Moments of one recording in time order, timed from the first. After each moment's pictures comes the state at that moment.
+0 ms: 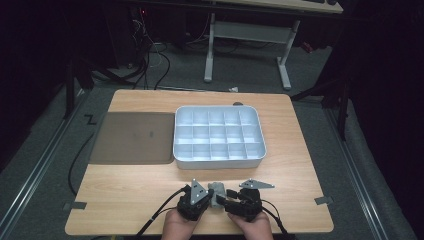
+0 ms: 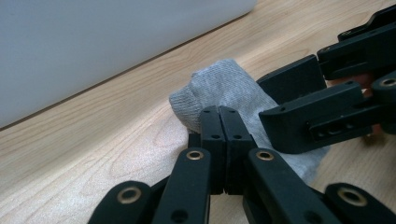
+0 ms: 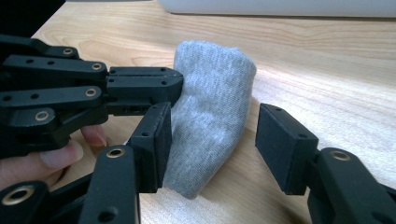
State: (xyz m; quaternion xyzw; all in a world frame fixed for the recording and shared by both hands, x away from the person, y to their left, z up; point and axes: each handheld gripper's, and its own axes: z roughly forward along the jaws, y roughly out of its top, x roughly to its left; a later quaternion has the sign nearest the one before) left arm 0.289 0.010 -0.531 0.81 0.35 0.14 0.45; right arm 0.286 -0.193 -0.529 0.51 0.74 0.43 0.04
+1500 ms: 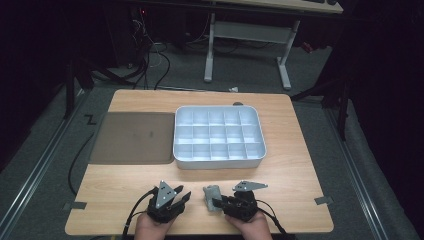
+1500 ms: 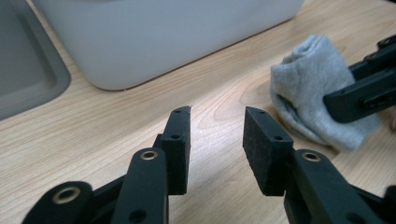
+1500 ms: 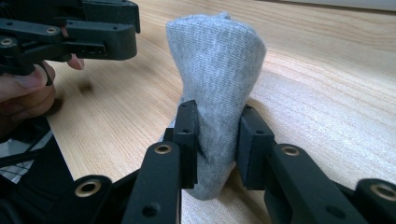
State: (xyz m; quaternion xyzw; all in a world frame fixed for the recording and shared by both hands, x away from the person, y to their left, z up) left arm 0.282 0.087 -0.525 0.79 0.37 0.18 0.46; right arm 0.286 -0.182 -0.531 0.44 0.78 0.44 0.01
